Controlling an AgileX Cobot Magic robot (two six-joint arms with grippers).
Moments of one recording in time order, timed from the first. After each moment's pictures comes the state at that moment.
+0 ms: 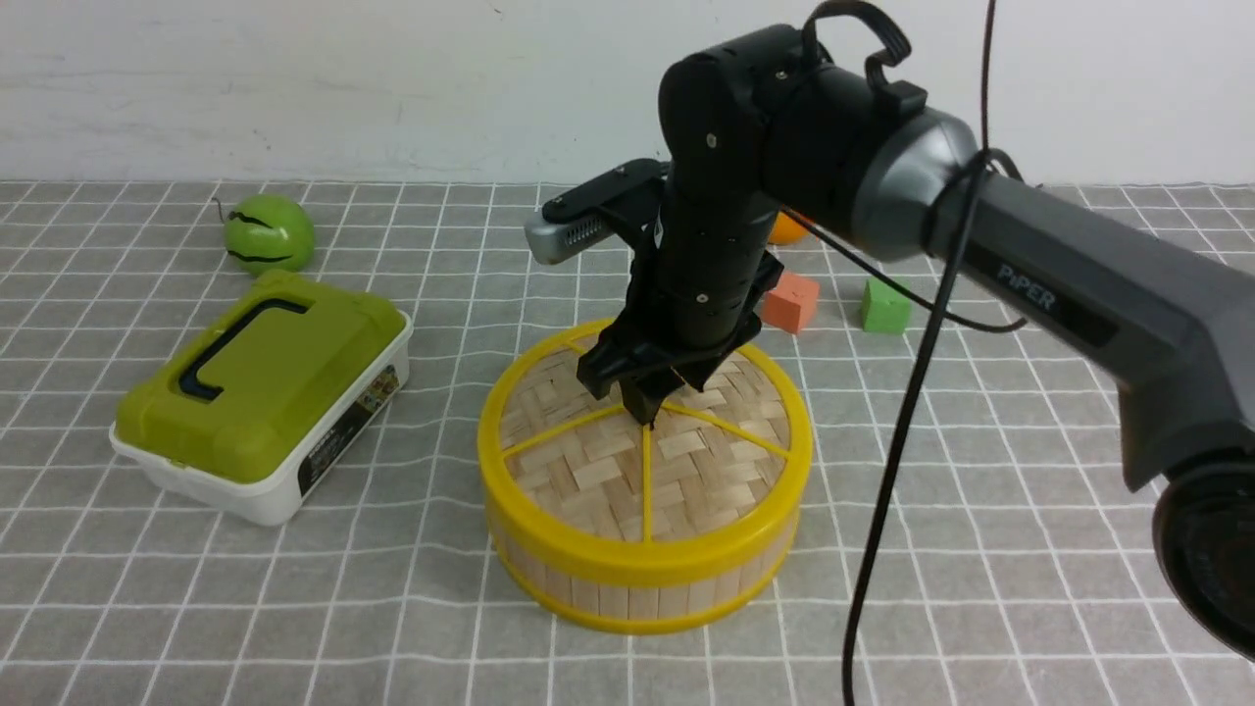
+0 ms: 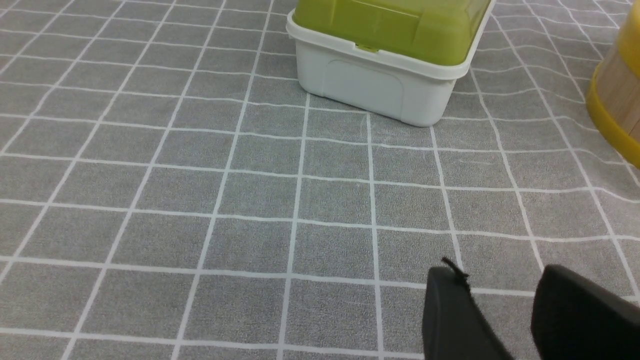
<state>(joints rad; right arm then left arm) 0.61 2.23 -2.15 0.04 1.24 -0.05 0.03 -0.01 0.03 -0.03 0.38 -0.08</state>
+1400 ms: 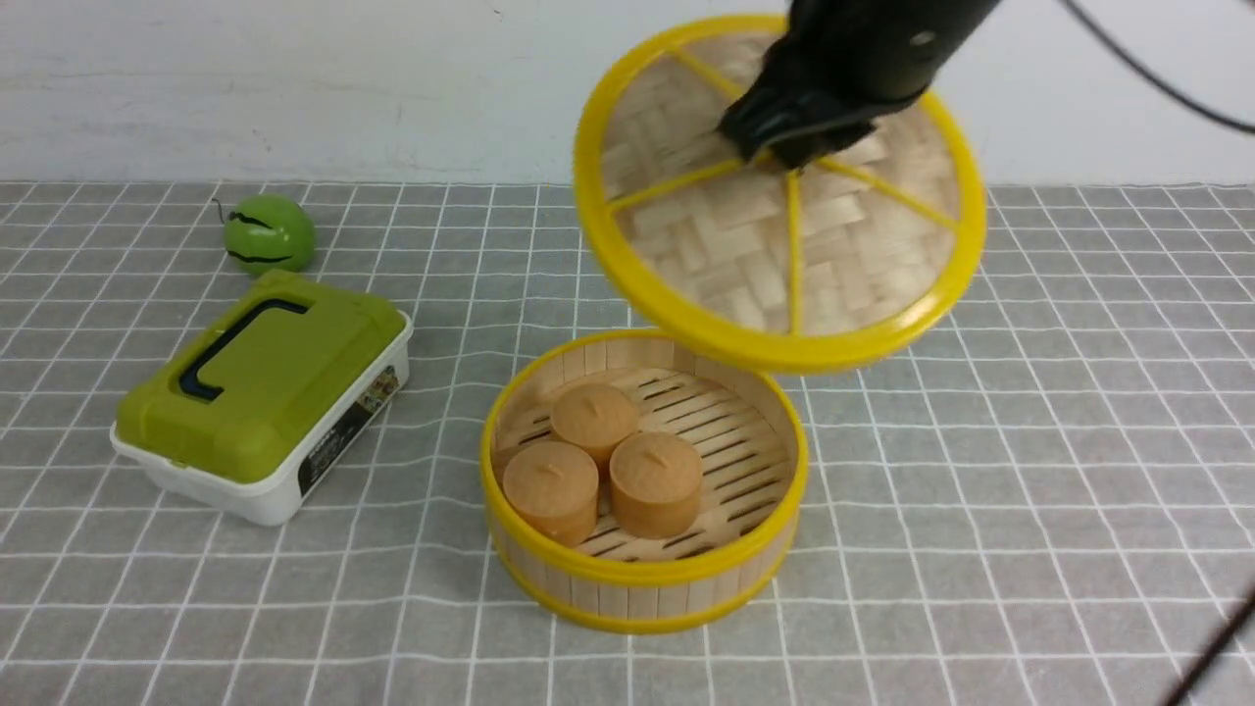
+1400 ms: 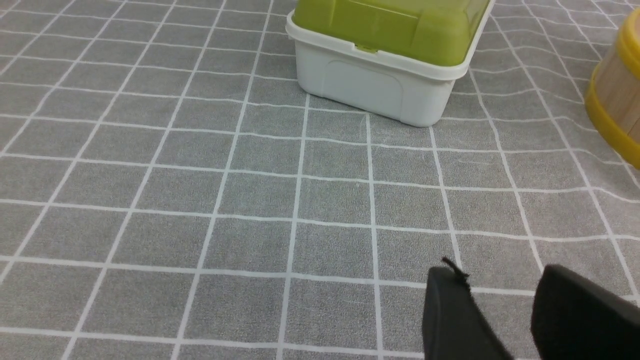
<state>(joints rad) 0.52 1.77 -2.05 -0.09 1.25 -0.09 0.03 -0.01 0.03 -0.03 0.38 -0.08</state>
